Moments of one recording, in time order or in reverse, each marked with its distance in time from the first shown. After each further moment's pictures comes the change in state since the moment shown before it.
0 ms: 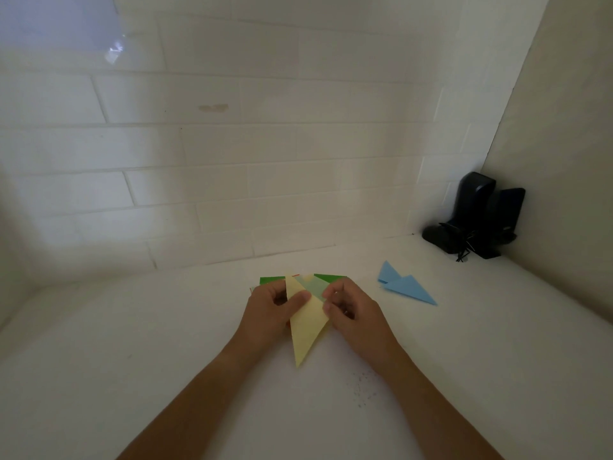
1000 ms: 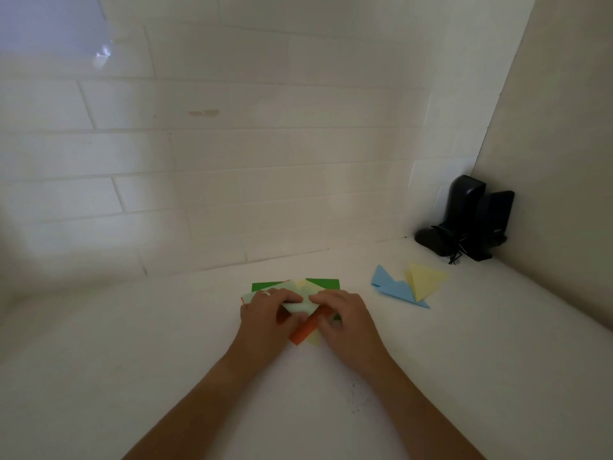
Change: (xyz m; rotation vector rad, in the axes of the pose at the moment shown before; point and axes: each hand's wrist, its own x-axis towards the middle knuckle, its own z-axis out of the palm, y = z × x) left_hand -0.001 -0.007 0.003 0.557 0.029 0.149; right_hand 0.007 0.021 0.011 -0.383 0.072 -0.110
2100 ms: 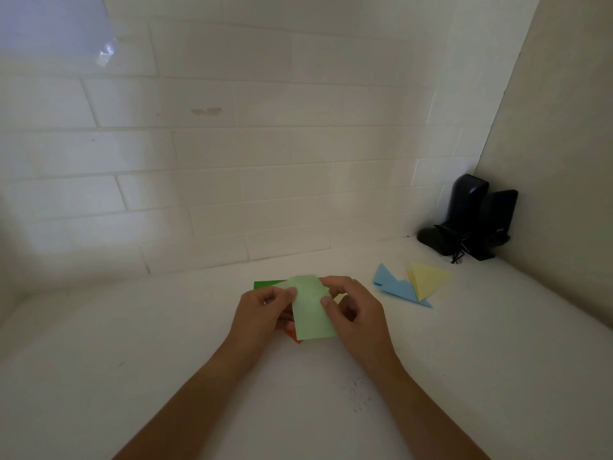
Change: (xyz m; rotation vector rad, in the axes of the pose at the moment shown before) left_hand -0.001 0.010 -0.008 -0.829 0.003 -0.303; right_hand -0.003 -0.015 -0.014 0.326 0.170 -0.039
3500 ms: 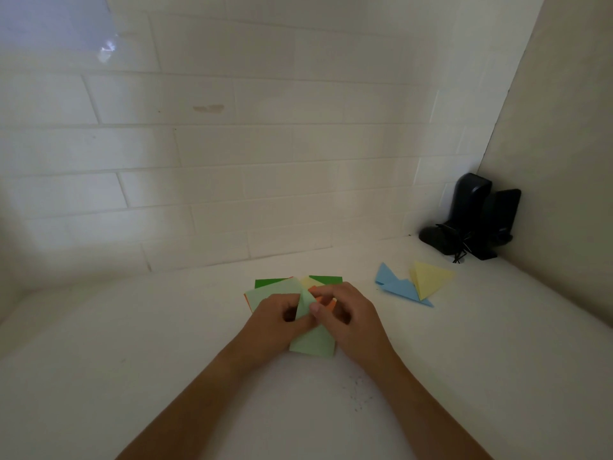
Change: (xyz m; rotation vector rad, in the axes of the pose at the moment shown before) left_hand -0.010 0.004 0.002 0.333 -0.356 0.176; right_hand -0.001 0.004 0.001 -0.041 -0.142 -0.013
